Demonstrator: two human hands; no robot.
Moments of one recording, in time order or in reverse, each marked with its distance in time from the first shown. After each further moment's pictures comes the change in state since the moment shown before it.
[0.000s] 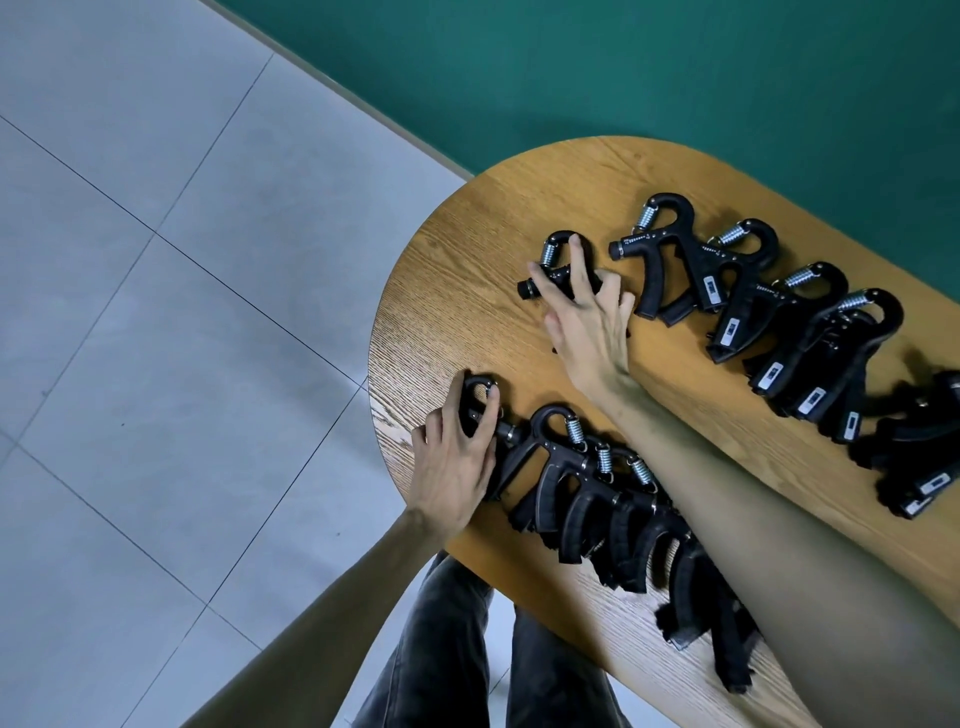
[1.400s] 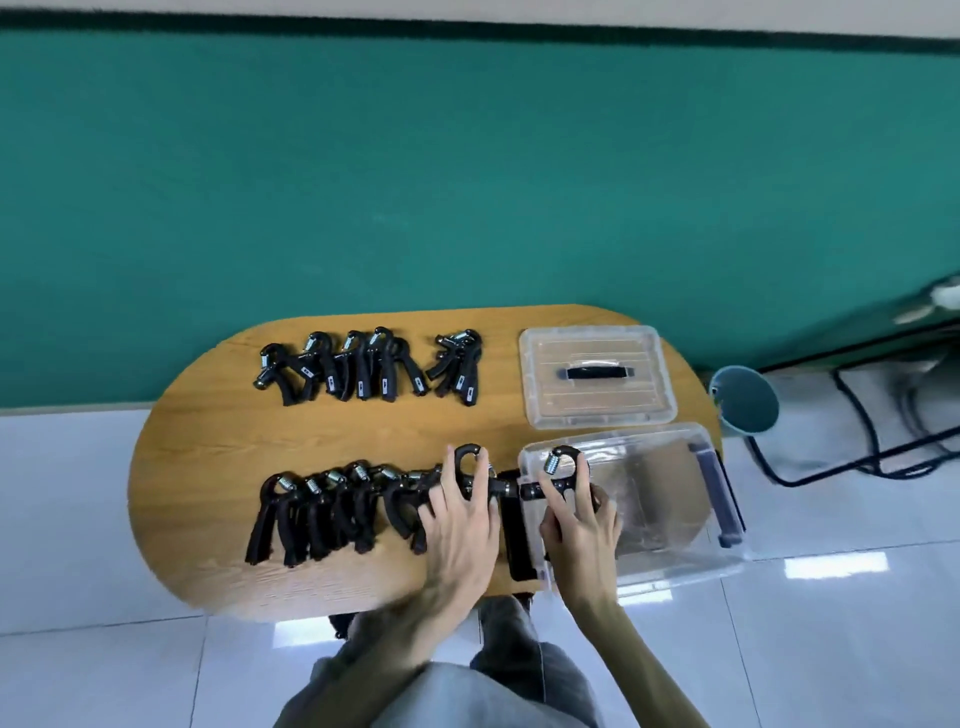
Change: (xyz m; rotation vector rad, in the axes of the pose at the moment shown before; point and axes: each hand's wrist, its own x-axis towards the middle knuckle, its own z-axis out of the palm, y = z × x) left_hand -0.234 0.354 -0.095 -0.079 0.119 0.544; right_hand -0.527 0.083 -0.231 0.099 0.371 0.883
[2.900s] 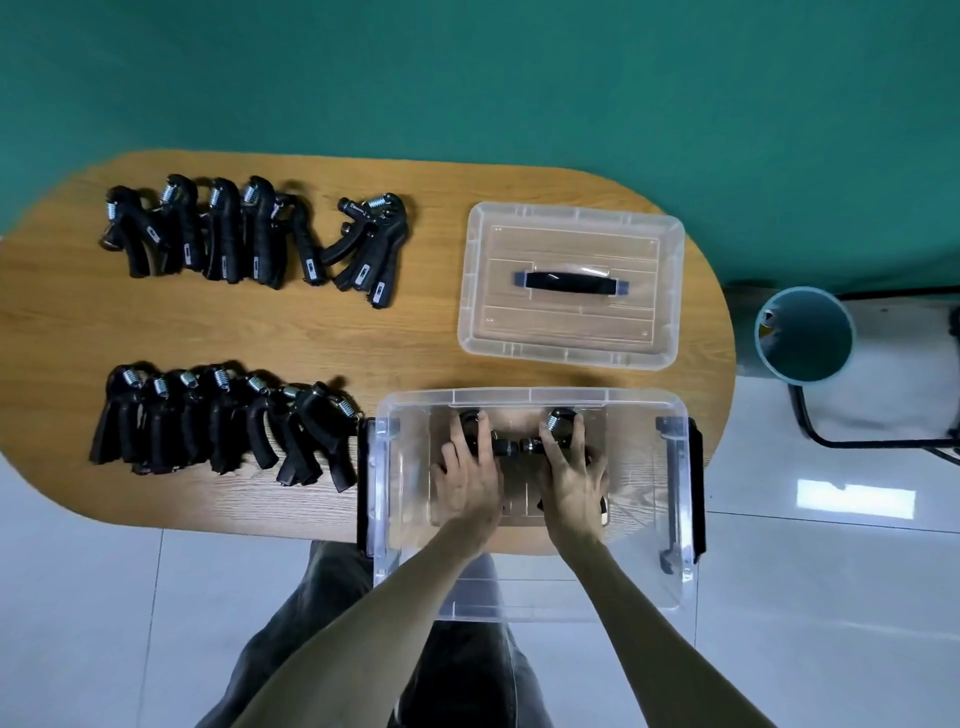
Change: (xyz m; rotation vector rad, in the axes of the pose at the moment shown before) left_hand 0.057 0.133 0.262 0.166 -0.333 -0.255; right_hand 0.078 0.244 0.114 0.085 -0.494 0.100
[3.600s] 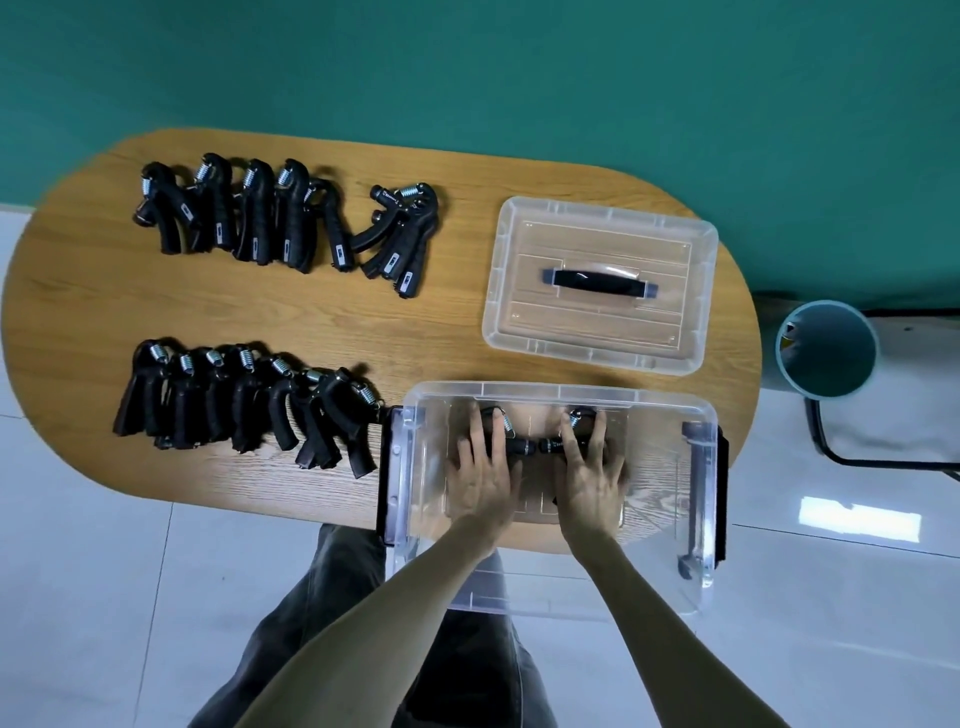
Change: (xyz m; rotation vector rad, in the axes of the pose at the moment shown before) left_hand -0.004 -0.011 -0.001 -0.010 -0.010 -0.008; right_hand 0.002 0.003 0.013 -0.240 0.072 -0.039
